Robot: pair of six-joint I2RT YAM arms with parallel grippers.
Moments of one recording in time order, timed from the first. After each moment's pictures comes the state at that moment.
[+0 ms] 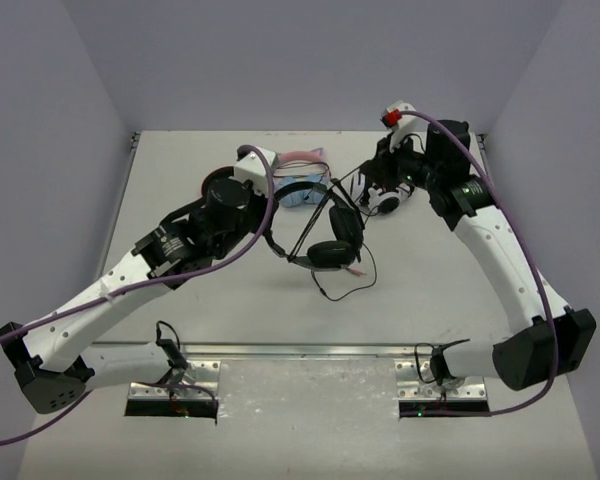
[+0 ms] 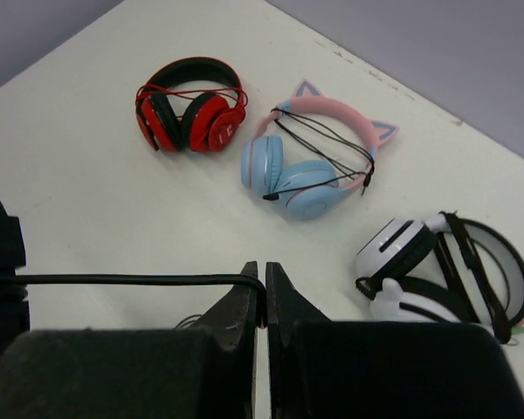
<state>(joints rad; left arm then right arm) -0.83 1.10 1.24 -0.53 -0.35 -0.20 0.29 1.38 1.39 -0.38 -0.42 -0.16</state>
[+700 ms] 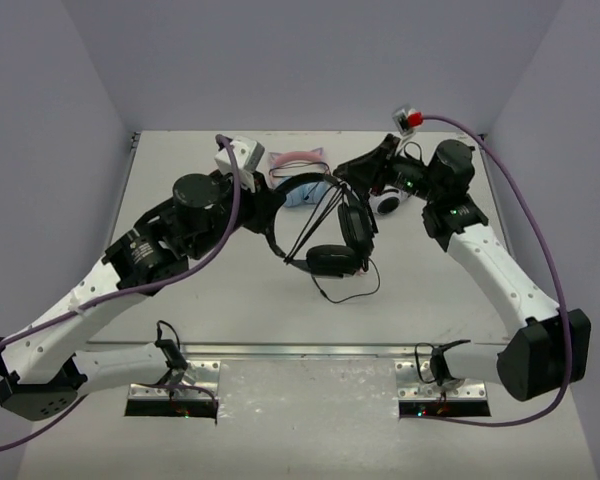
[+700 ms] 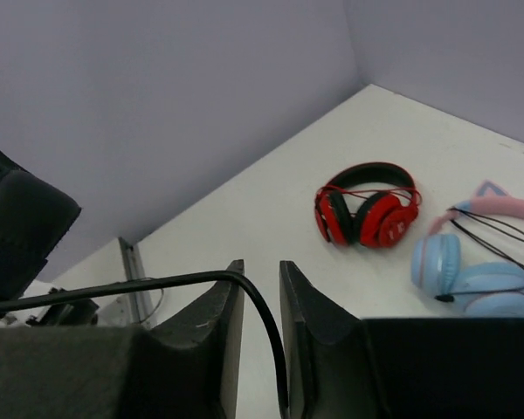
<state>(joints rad) -0.85 1.04 1.34 -0.52 -0.25 -0.26 0.26 1.26 1.06 0.26 -0.79 0.40</state>
